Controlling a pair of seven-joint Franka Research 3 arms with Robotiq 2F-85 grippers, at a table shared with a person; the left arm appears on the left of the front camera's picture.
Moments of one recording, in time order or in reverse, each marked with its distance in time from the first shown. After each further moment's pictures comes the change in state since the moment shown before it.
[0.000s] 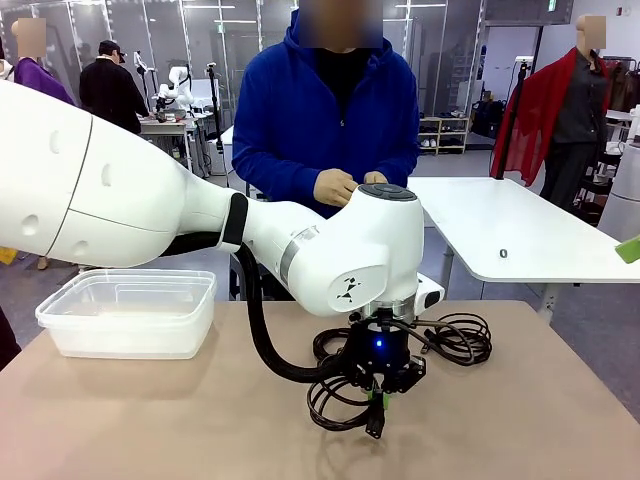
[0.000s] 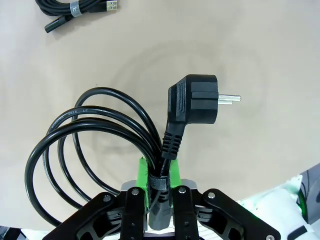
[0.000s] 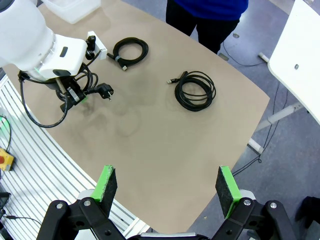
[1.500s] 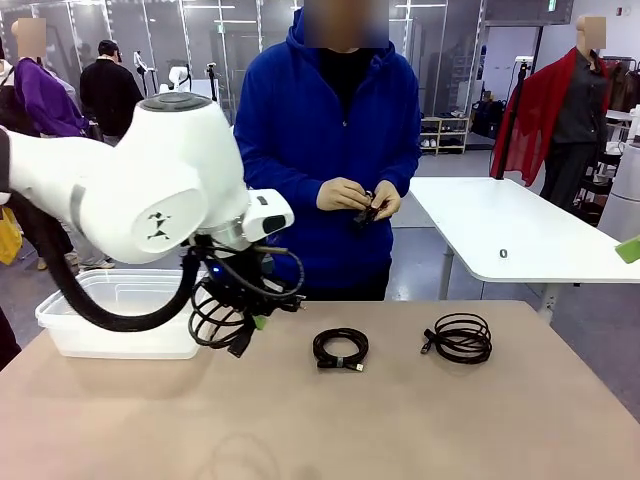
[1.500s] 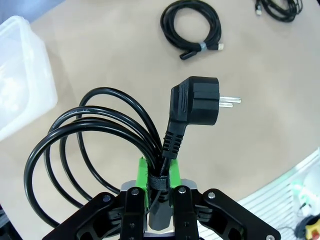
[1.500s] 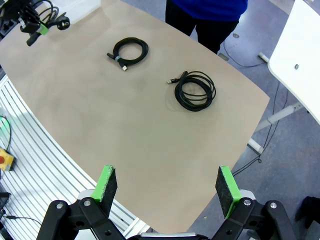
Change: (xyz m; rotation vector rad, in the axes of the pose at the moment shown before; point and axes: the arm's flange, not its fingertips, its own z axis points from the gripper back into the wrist) left arm -0.029 0.209 0.116 -0.003 -0.237 -0.157; right arm 0.000 0.000 0.000 0.000 0.000 0.000
